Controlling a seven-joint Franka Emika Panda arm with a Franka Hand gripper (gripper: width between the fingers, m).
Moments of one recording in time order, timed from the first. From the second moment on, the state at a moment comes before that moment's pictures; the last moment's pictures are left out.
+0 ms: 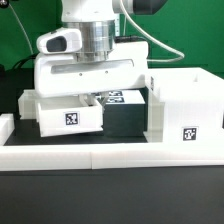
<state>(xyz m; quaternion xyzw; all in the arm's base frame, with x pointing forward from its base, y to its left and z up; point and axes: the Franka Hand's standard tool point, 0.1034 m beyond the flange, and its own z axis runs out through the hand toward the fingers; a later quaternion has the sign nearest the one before) 0.521 -0.048 0.030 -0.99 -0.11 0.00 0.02</state>
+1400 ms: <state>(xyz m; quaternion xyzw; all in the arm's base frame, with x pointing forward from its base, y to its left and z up) 0.531 -0.043 0.025 -0.79 -0.61 0.03 -0.01</state>
